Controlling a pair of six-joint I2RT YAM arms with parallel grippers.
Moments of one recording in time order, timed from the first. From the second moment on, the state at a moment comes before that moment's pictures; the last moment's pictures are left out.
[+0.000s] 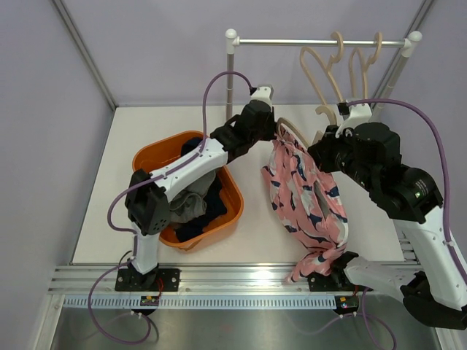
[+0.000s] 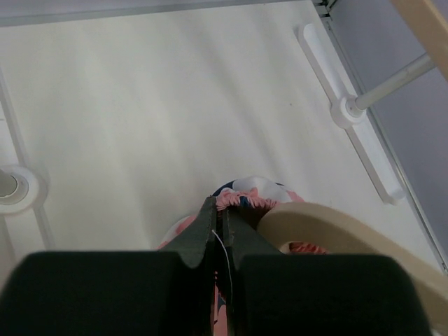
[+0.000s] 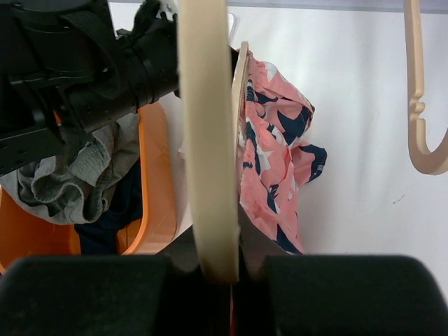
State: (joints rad) left arm -0.81 1.95 1.84 -0.30 -0.26 -0.47; right arm 0.61 1.03 1.61 -0.97 0.20 0.33
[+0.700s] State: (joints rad) left arm -0.86 1.72 1.58 -0.29 -0.19 -0.40; right arm 0.62 1.05 1.61 -0.90 0.21 0.33
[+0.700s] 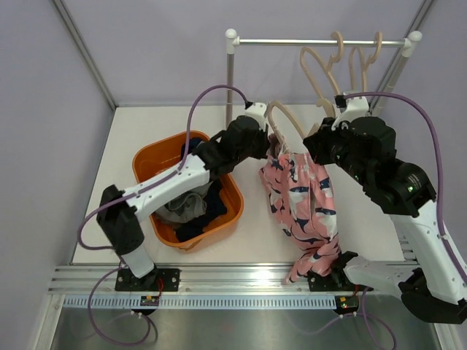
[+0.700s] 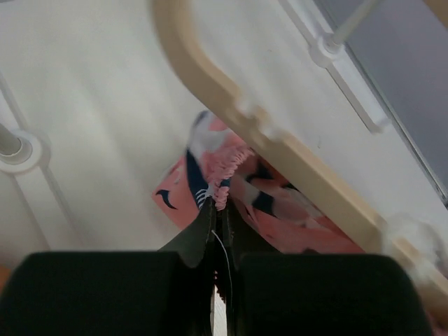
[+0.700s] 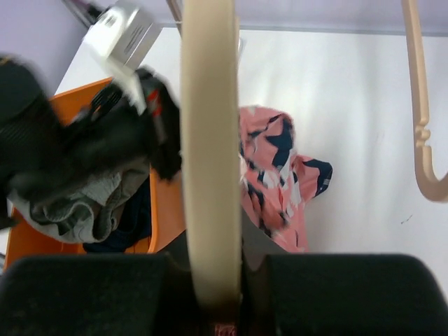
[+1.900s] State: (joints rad) left arm -1.29 1.17 1.77 -0.50 -0.24 0.20; right arm 0.58 1.54 2.01 -0.75 0.40 0.24
